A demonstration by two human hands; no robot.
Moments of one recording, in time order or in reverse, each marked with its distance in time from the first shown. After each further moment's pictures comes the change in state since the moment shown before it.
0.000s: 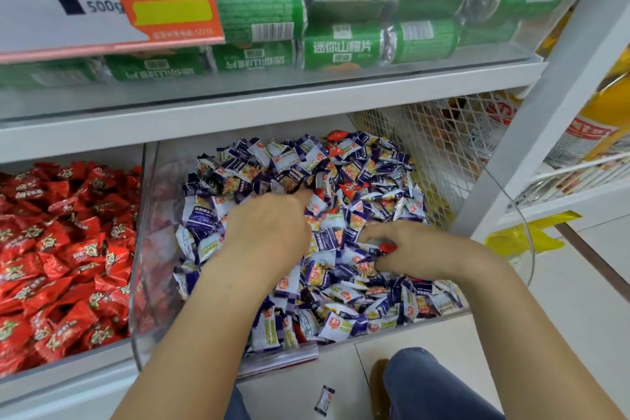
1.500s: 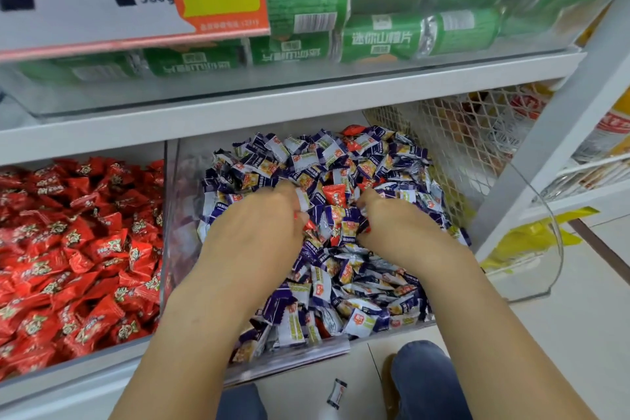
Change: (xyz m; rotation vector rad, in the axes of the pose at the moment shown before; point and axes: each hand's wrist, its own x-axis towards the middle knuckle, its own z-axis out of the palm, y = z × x) left_hand -0.030 -0.025 -0.022 -0.190 0.037 -0.032; right_hand 0.023 -0.044 0.019 -0.220 0.351 0.056
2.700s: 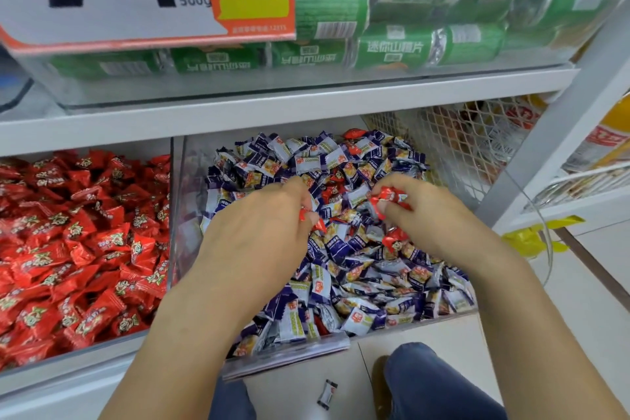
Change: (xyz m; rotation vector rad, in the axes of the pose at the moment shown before) left_hand -0.013 0.003 -0.013 -0.022 0.042 0.046; right_hand -0.021 0.023 -0.031 0.254 0.168 -0.066
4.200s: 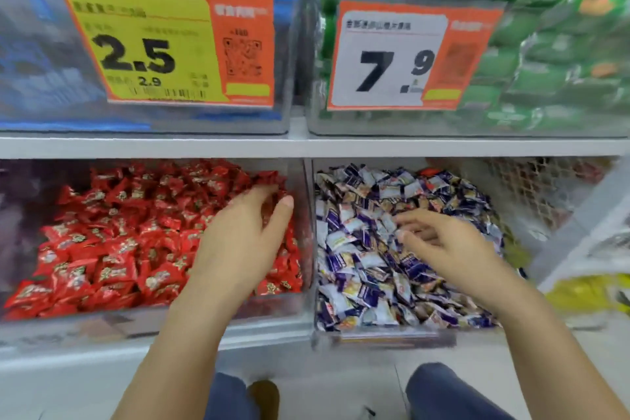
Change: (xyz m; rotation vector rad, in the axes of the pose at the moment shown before) left_hand -0.063 -0.109 -0.042 -0.356 0.315 -0.271; right_hand -0.025 -0.075 0.028 0.087 0.004 -0.231
